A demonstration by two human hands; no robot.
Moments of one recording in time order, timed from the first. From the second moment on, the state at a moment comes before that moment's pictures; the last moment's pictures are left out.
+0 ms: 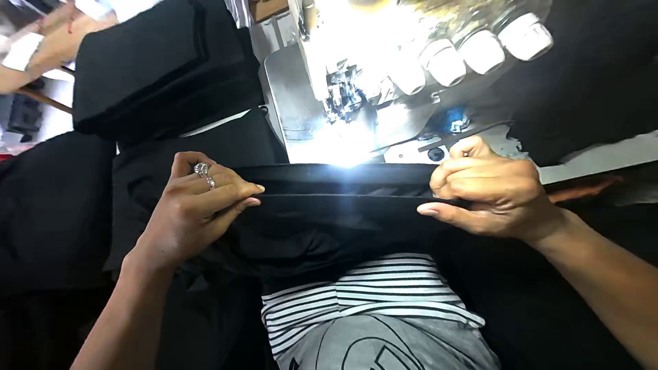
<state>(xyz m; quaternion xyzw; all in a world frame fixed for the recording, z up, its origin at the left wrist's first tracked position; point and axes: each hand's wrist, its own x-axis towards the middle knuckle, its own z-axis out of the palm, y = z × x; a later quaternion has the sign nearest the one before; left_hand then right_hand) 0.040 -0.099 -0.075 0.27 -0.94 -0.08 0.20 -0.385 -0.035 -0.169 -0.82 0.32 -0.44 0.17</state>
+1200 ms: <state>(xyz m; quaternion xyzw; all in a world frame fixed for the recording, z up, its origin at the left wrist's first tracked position) 0.011 0.032 -0.143 0.39 -0.86 -0.18 0.27 -0.376 0.025 -0.149 -0.77 0.56 -0.29 0.05</state>
